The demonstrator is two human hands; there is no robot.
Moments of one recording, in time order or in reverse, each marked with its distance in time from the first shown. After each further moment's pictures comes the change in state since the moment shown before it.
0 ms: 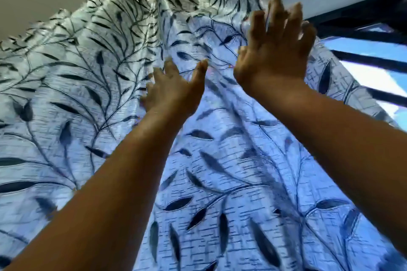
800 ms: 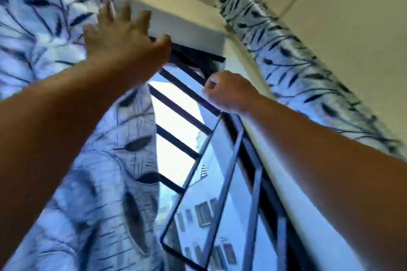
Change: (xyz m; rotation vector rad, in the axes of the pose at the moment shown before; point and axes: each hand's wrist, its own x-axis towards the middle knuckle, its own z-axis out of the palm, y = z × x) left_hand -0.017 0.160 0.053 -0.469 0.005 0.454; right_hand 0.018 0.172 -0.108 -0.398 -0.546 0.155
